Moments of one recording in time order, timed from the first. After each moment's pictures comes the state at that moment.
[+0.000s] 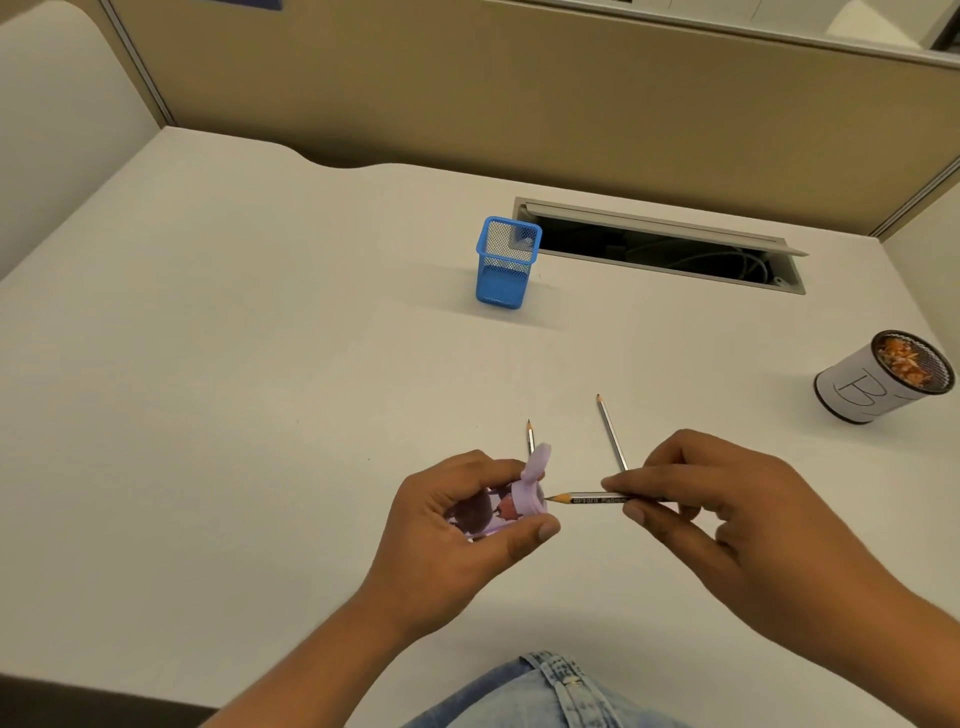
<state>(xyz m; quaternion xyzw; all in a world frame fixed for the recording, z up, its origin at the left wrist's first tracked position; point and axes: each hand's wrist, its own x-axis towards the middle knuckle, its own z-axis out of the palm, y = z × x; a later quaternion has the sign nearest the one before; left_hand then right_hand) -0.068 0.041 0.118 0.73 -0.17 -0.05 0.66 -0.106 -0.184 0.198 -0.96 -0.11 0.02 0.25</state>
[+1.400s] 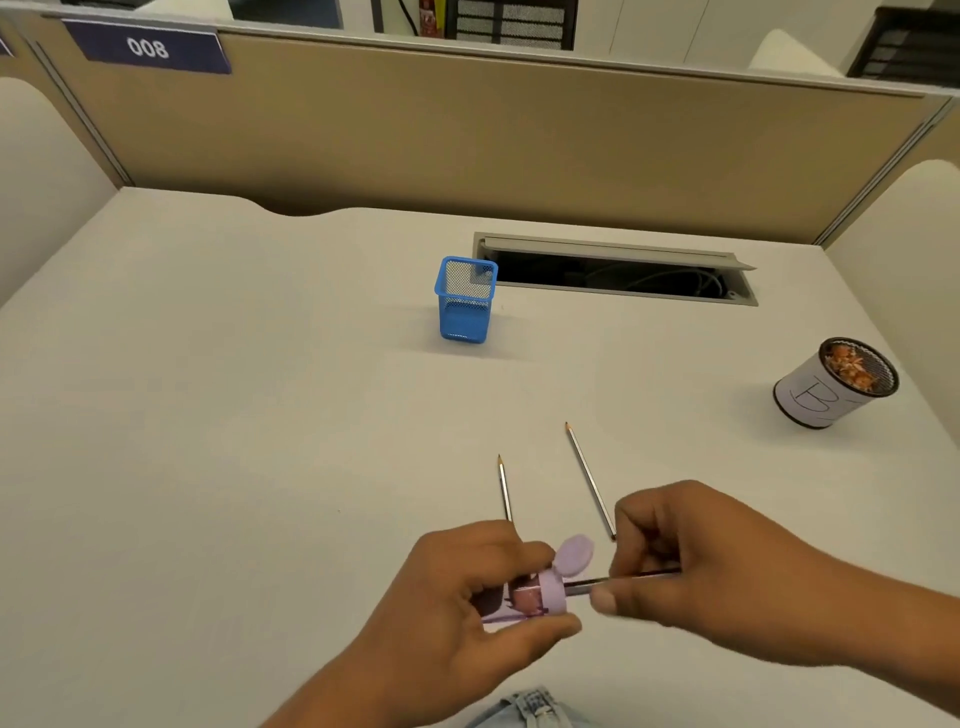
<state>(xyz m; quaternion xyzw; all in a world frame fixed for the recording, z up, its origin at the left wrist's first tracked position) -0.066 0.024 0.149 0.77 -0.35 -0.07 0.52 -0.094 -0.202 0.204 -0.87 0.03 0.25 0.42</state>
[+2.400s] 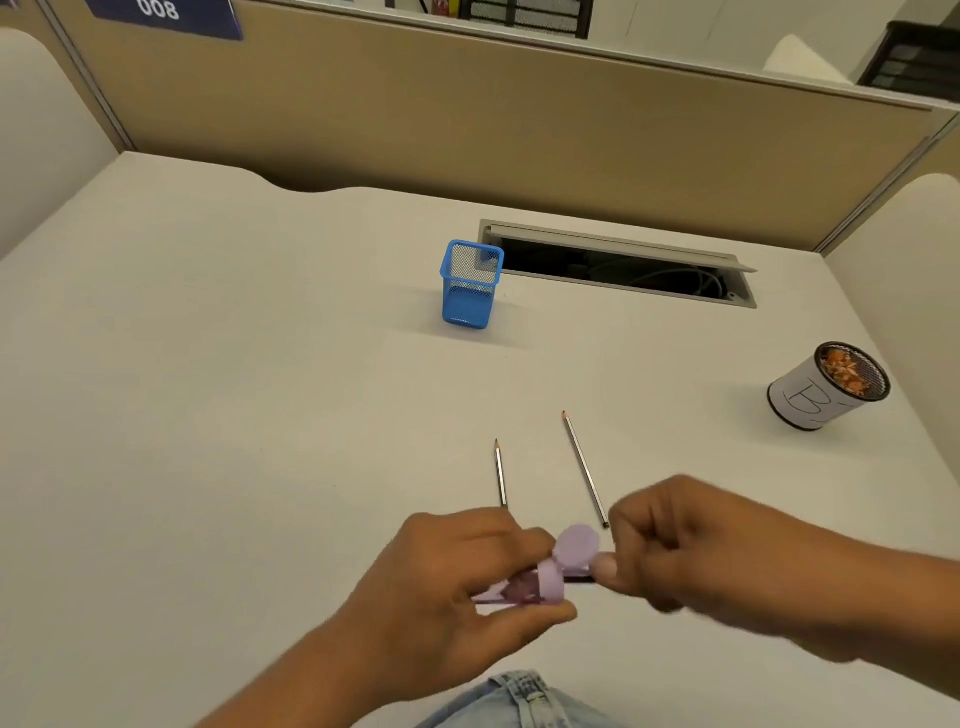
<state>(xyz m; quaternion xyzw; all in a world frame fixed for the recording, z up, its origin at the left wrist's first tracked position) -0.069 0.030 0.149 0.77 -0.42 0.01 0.49 -0.098 -0.189 0.228 -0.84 0.06 0.32 0.44</state>
